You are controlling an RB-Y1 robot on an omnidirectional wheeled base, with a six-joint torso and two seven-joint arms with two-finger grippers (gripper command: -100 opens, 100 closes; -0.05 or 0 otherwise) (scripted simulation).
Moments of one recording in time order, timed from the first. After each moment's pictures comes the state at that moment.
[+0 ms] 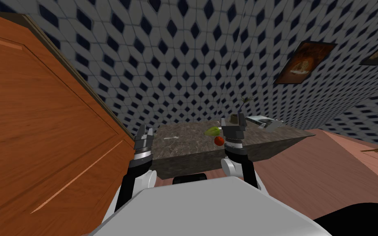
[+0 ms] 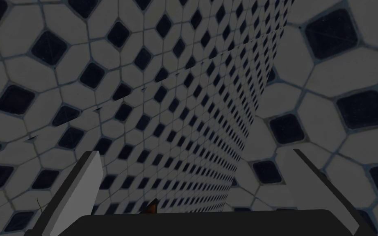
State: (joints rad) left arm 0.53 -0.02 -0.06 -2.32 0.01 -0.39 -0.12; right arm 0.47 0.01 0.03 -2.36 -0.03 -0.53 -0.03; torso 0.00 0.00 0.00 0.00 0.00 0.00
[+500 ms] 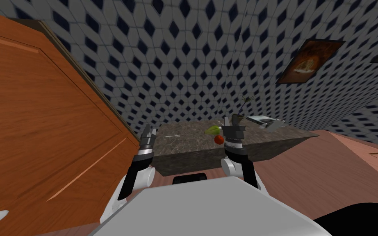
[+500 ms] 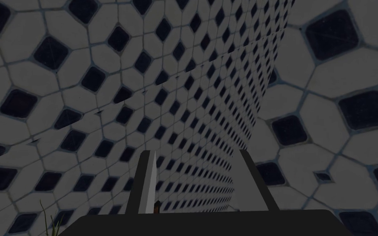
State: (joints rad) left arm 0.44 0.09 -0.02 -2.23 0.02 -0.33 -0.09; right arm 0.47 0.01 0.03 -2.36 -0.03 -0.53 -0.03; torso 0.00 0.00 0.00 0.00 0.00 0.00
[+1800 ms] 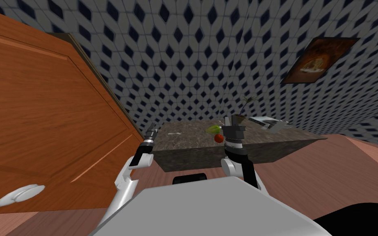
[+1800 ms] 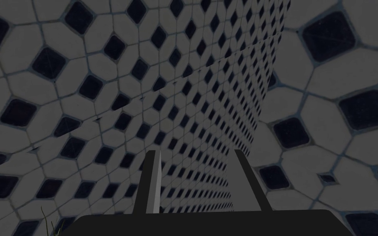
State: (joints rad) left arm 0.14 0.24 0.11 -1.90 0.04 -0.09 -0.01; right arm 0.47 0.01 0.03 -2.36 -0.03 -0.53 -0.03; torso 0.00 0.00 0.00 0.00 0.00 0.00
